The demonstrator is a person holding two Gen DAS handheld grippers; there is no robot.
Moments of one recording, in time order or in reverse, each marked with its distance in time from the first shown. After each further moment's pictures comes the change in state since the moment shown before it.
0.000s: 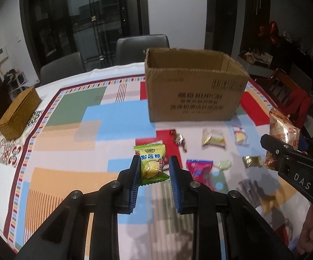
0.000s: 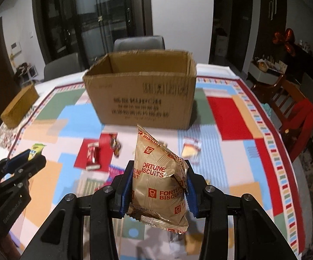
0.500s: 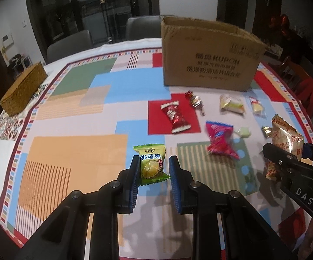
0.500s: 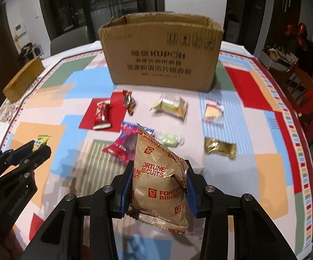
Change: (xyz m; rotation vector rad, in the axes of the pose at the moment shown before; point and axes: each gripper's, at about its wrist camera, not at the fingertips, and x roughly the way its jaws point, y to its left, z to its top) left arm 0.023 0.015 -0.062 -0.035 0.097 0.050; right arm 0.027 0.029 -0.056 -0.045 0.135 0.037
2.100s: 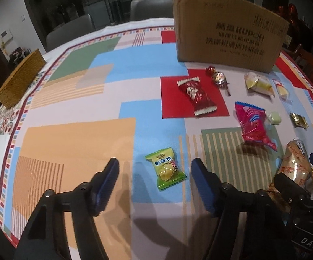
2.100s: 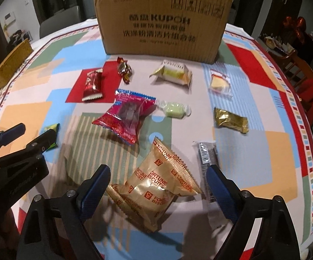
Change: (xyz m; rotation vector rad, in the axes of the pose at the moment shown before) left arm 0.065 0.014 -0.013 0.005 0.109 0.046; right arm 0.042 0.019 -0.025 -0.001 0.137 -0.066
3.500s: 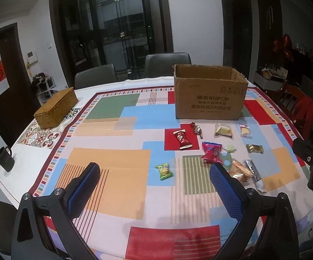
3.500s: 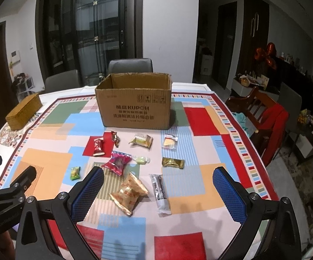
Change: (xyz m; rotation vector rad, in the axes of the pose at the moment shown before) left arm -0.184 -0.002 -0.041 -0.053 -0.325 0.059; right arm -0.177 -0.049 -0.038 0.070 -0.406 -0.057
